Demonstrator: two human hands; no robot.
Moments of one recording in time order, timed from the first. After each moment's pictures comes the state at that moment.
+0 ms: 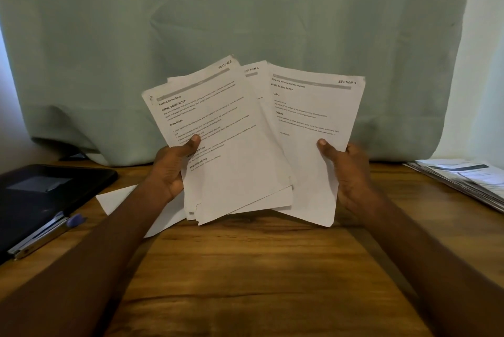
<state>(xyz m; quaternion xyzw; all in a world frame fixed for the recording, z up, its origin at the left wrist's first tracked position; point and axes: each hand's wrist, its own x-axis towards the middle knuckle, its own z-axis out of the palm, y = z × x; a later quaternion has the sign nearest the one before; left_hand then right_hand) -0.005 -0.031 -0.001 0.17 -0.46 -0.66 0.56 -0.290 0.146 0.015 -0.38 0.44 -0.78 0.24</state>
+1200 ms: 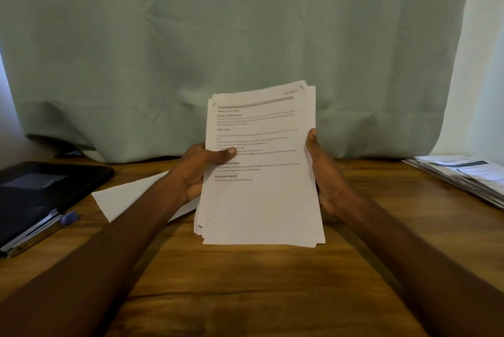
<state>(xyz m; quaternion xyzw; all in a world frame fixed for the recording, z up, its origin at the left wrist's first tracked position) -0.042 0.019 0.009 0.23 -0.57 -0.66 0.44 -0.259 0.145 0.011 -0.42 0.43 -0.66 0.45</state>
